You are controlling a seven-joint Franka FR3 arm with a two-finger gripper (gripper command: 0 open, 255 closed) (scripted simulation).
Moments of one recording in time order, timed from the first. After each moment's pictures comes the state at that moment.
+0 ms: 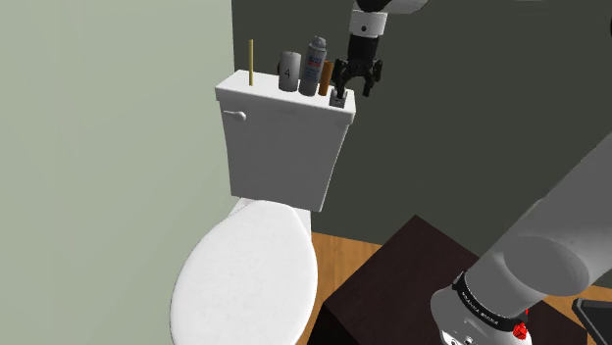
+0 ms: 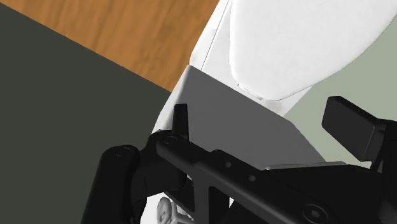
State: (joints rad) arm -0.11 -0.01 -0.03 -1.82 -0.02 1.75 0.18
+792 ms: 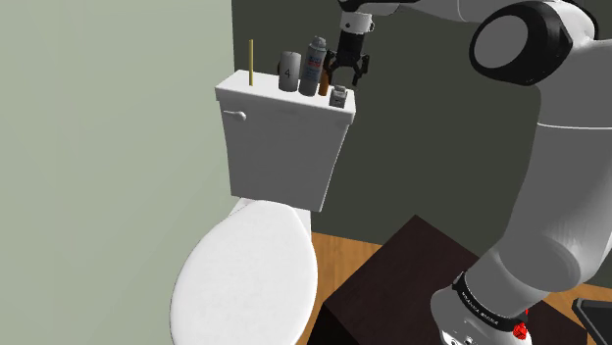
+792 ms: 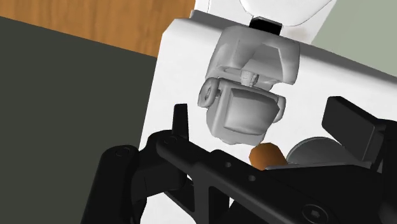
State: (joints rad) arm -0.19 0.42 -0.09 -1.27 0.04 1.68 0.29
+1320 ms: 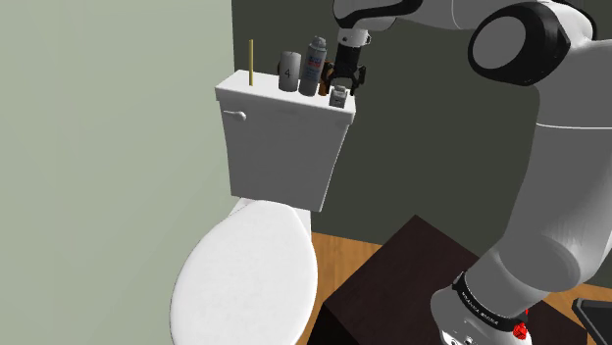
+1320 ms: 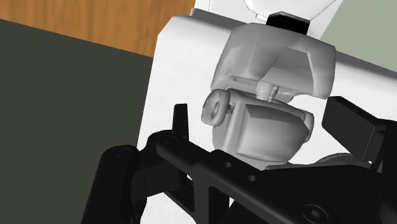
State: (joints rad) arm -0.19 0.43 -0.09 -1.36 0.05 1.77 0.29
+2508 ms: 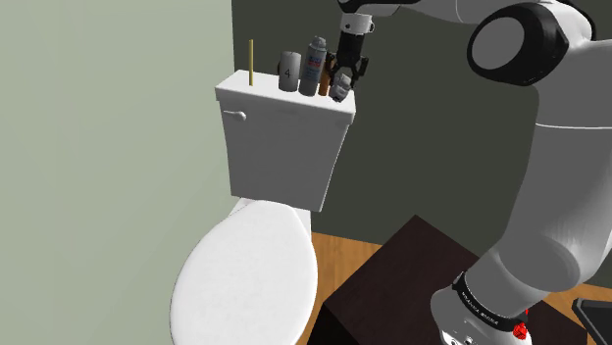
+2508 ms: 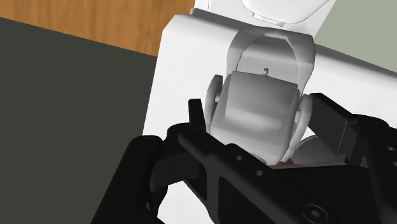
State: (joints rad) arm -0.20 0.43 -0.09 -1.26 0.05 1.68 0.29
